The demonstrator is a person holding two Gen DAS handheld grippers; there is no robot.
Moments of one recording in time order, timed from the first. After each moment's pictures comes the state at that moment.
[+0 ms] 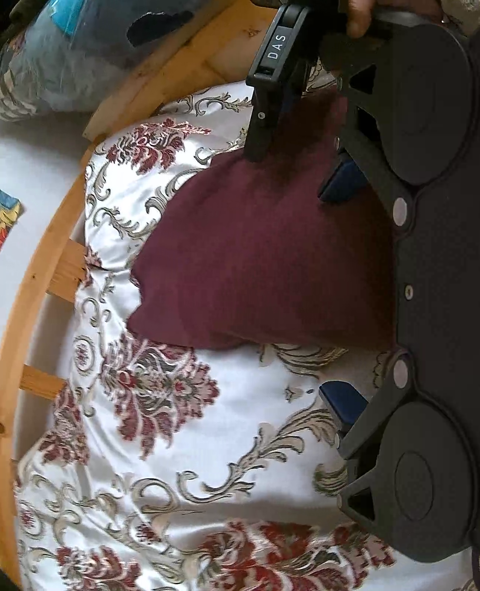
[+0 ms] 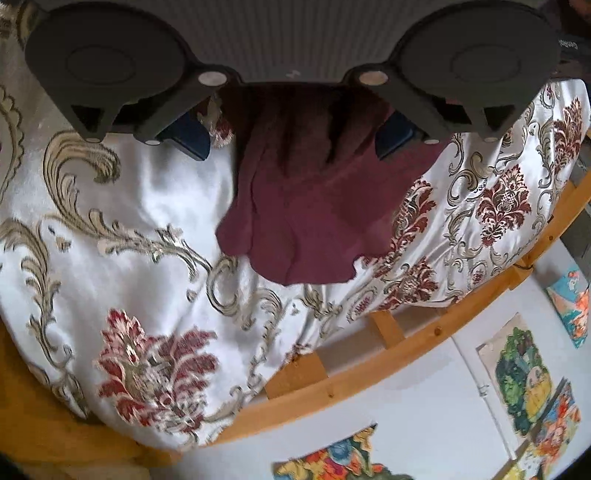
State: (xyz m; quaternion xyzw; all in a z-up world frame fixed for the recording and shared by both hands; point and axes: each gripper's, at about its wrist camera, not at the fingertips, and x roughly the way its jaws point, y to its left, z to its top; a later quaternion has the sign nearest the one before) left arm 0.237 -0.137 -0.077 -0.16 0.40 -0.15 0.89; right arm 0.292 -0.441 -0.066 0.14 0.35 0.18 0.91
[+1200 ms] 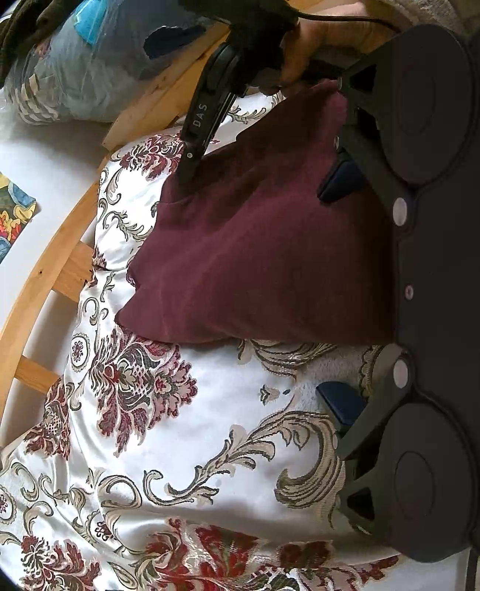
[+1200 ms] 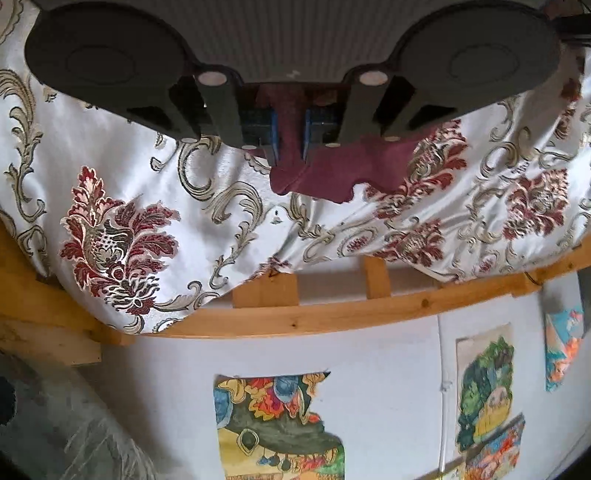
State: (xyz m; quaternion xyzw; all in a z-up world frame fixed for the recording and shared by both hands) left arm 0.226 -0.124 -0.111 -0.21 0.36 -0.17 0.89; right arm 0.313 -0.387 -0.056 0.00 0.19 0.15 0.97
